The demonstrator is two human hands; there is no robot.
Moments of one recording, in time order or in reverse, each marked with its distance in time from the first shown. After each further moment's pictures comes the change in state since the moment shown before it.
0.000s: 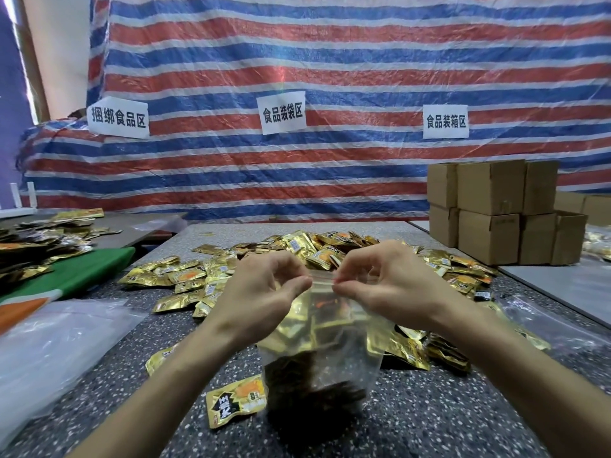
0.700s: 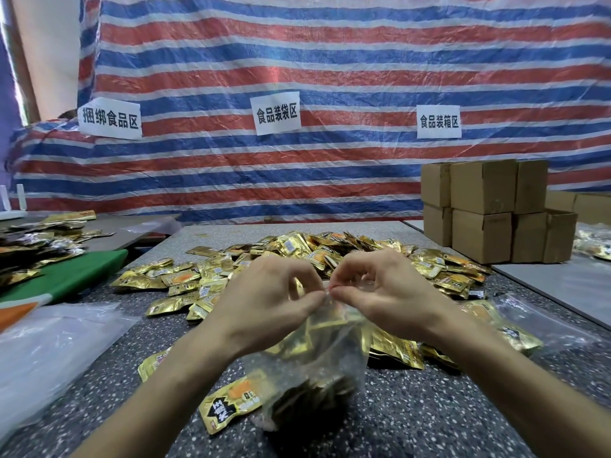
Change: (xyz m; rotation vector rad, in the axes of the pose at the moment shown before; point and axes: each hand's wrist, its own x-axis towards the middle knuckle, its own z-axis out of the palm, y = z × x) left_hand 0.001 0.014 0.003 0.210 -0.116 0.088; right_hand -0.007 0.004 0.006 0.015 0.011 -0.015
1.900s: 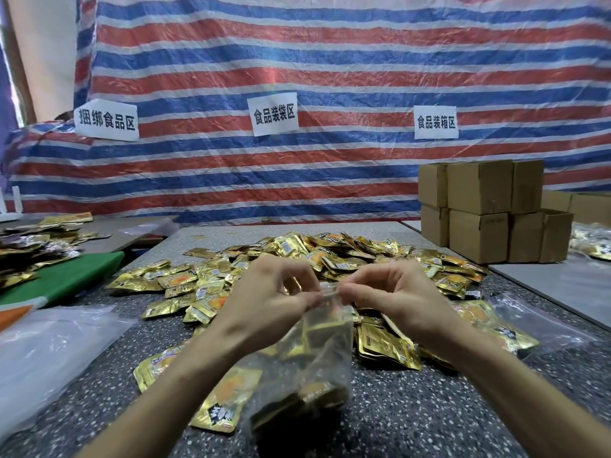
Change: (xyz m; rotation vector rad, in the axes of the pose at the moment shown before) left_hand 0.004 0.002 0.006 -0.204 0.011 -0.020; right_hand -0.014 0.023 0.004 0.630 0.058 0.088
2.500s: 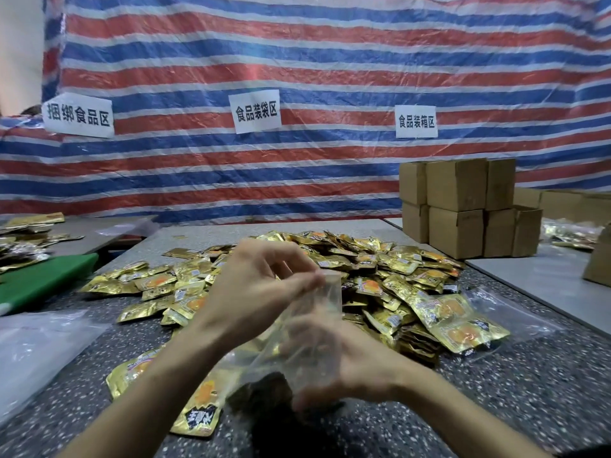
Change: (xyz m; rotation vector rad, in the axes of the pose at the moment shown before) left_hand 0.003 0.025 0.003 -0.200 0.059 0.088; right_hand -0.021 0.044 0.024 -0.197 -0.326 0.209
